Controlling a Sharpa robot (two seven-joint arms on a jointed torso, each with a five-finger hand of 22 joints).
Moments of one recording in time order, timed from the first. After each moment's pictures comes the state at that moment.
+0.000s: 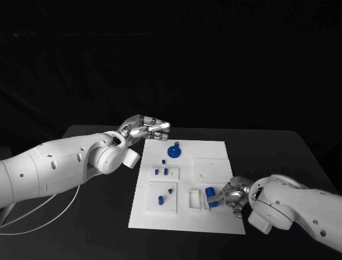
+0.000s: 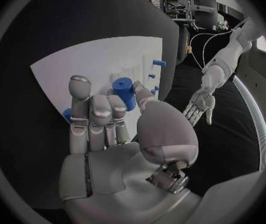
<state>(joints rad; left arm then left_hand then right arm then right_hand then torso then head) 1.26 -0.80 -0.09 1.32 -0.23 -0.13 0.33 1.25 -0.04 -0.05 0.02 0.05 0.94 0.15 0.07 0.07 1.06 0.15 0.06 0.06 1.11 0.14 0.06 0.07 0.05 1.00 0.12 0.08 0.08 1.04 -0.78 0.01 1.58 -0.88 -0.13 -0.63 1.10 0.02 0.14 -0.03 0.19 1.09 0.08 0.06 0.10 1.34 -0.02 1.01 1.22 1.45 -0.08 1.08 1.07 0.09 1.46 -0.10 0.59 1.19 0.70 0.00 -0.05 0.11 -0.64</state>
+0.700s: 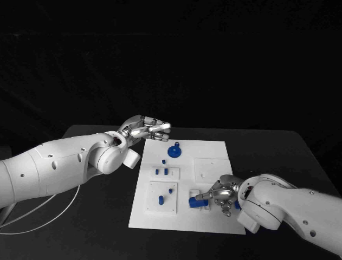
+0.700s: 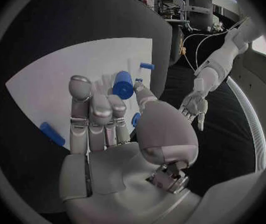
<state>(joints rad) 1.26 -0.80 -0.09 1.32 -0.23 -0.13 0.33 1.25 -0.04 -0.06 0.02 0.05 0.94 0.15 0.07 0.07 1.06 0.15 0.06 0.06 1.11 0.14 0.06 0.07 0.05 1.00 0.12 0.08 0.08 1.04 -0.73 0.02 1.60 -0.88 -0.17 -0.62 1.11 0.00 0.09 0.00 0.21 1.11 0.07 0.07 0.10 1.33 -0.02 1.01 1.22 1.45 -0.08 1.07 1.06 0.09 1.47 -0.10 0.59 1.18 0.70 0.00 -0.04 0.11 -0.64</state>
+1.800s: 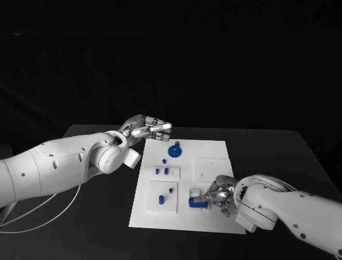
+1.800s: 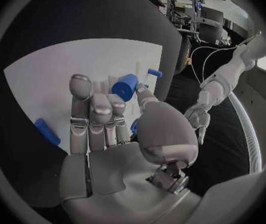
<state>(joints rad) 1.26 -0.80 -0.09 1.32 -0.24 -0.13 0.32 1.25 -0.04 -0.06 0.02 0.05 0.94 0.15 0.07 0.07 1.06 0.15 0.06 0.06 1.10 0.14 0.06 0.07 0.05 1.00 0.12 0.08 0.08 1.03 -0.69 0.01 1.56 -1.02 -0.12 -0.63 1.12 -0.02 0.07 0.03 0.19 1.09 0.08 0.06 0.10 1.33 -0.02 0.97 1.19 1.45 -0.08 1.05 1.05 0.09 1.47 -0.10 0.56 1.17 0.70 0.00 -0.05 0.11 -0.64</state>
